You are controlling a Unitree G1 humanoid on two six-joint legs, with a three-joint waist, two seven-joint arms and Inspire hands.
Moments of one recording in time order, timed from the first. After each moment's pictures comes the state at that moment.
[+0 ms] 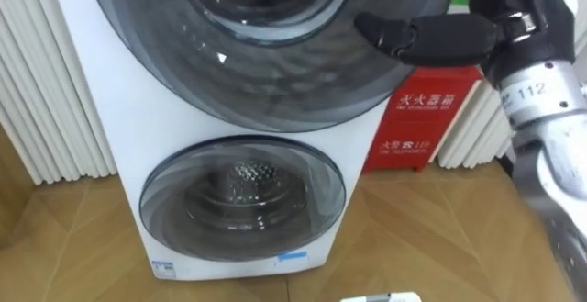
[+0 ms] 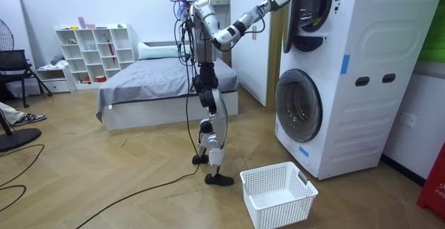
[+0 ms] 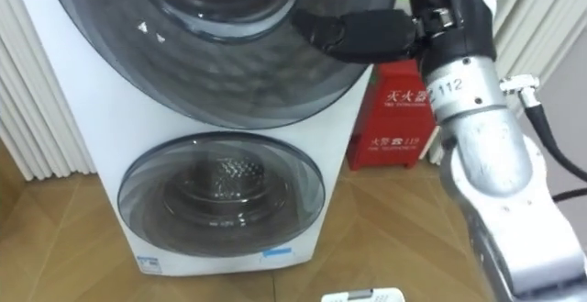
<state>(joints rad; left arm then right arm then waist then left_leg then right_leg) 0.20 0.30 0.00 1.10 0.15 0.06 0.06 -0.38 -0.50 0.08 -0.40 0.24 0.12 -0.11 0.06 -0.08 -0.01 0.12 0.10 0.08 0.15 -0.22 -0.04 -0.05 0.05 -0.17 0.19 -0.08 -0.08</state>
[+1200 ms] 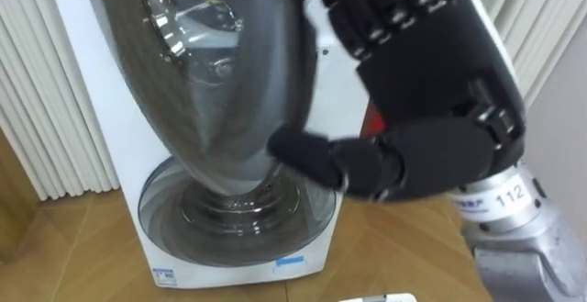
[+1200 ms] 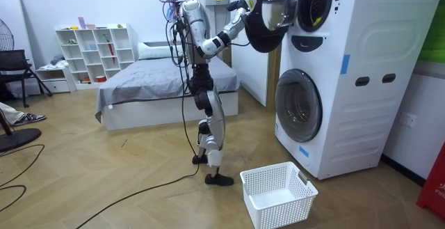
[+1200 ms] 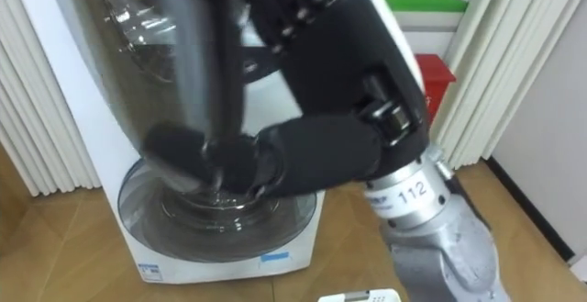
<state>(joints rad) 0.18 0.30 -0.12 1.12 0.12 0.02 0.05 -0.19 -0.33 0.26 -0.49 0.68 -0.20 0.39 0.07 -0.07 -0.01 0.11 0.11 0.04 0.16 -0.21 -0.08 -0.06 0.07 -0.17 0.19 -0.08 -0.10</state>
